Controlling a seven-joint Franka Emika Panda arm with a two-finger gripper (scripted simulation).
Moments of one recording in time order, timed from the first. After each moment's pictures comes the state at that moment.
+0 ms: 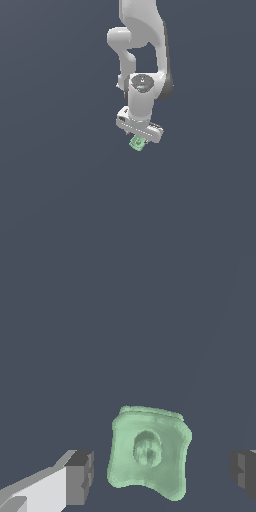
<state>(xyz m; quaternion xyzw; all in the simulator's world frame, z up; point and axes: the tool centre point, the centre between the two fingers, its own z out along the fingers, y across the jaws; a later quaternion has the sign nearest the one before) -0.040 0.044 0.106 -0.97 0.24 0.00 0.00</state>
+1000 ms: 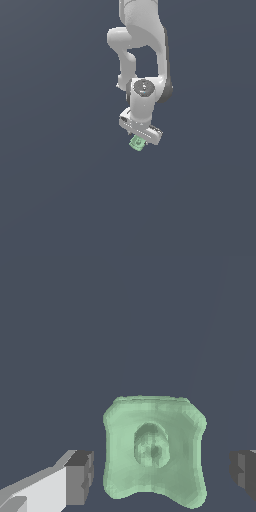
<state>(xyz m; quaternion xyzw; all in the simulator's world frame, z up) -0.054 0.051 0.081 -0.95 0.30 0.00 0.00</state>
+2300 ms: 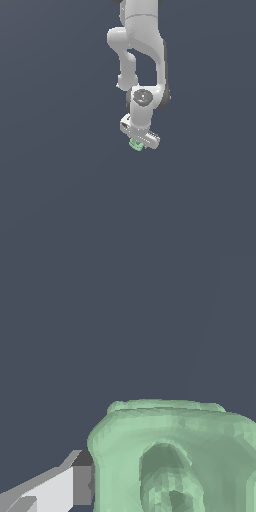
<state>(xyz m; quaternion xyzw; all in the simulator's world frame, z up) -0.053 0.051 0.044 -0.95 0.30 0.00 0.00</state>
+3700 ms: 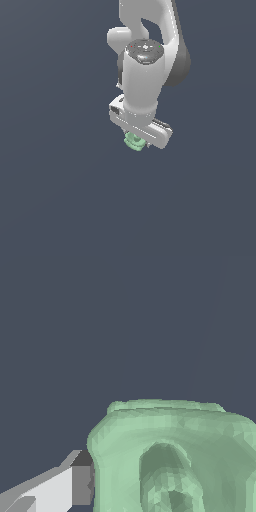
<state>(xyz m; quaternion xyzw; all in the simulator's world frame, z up) 0.045 0.031 0.225 -0.95 0.30 0.00 0.00</state>
